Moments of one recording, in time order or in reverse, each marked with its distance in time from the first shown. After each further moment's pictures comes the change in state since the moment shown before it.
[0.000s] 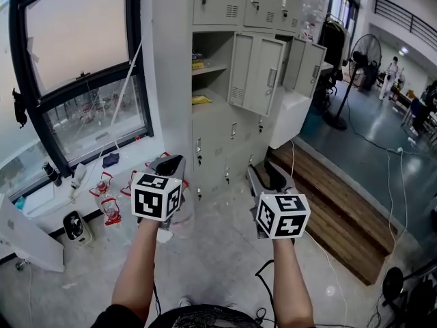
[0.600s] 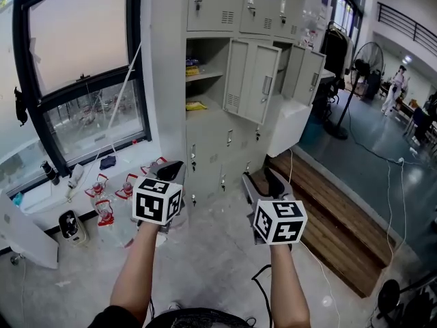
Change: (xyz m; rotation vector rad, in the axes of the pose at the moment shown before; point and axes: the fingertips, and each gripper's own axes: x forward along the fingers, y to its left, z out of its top) left arm 0.029 -0.034 0.005 -0.002 0.009 0.022; right arm 0.000 -0.040 0.000 0.006 -0.005 0.041
